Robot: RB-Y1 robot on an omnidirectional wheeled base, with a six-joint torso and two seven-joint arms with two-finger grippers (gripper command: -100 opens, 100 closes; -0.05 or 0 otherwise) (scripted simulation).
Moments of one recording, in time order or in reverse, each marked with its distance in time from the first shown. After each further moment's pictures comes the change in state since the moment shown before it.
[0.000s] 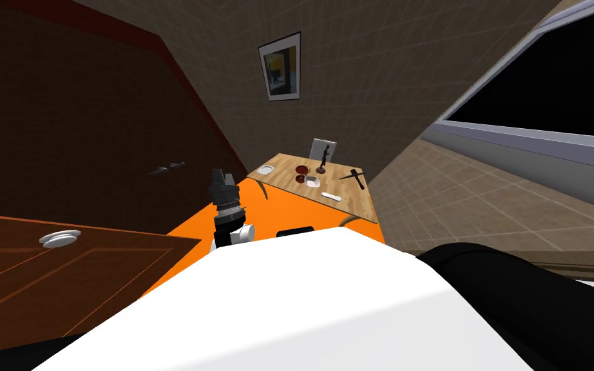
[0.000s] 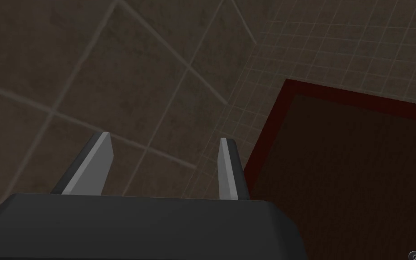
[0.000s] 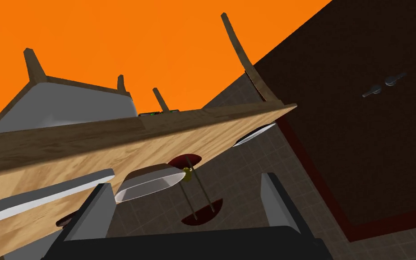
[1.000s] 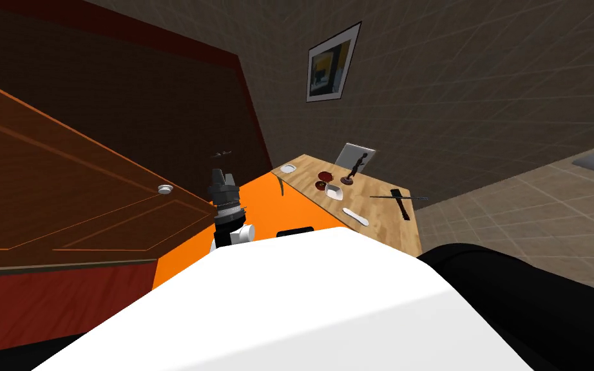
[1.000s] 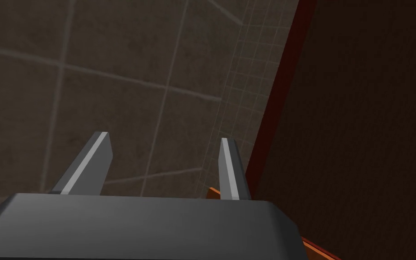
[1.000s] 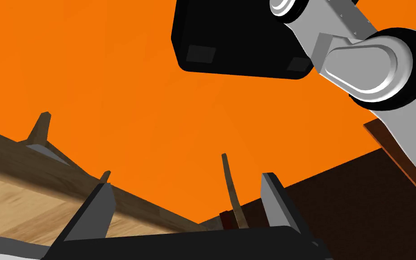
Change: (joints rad) left arm 0.000 0.000 0.000 0.000 0.000 0.000 0.000; right arm 0.047 -0.194 0.047 0.266 0.183 0.050 0.027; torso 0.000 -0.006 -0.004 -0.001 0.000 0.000
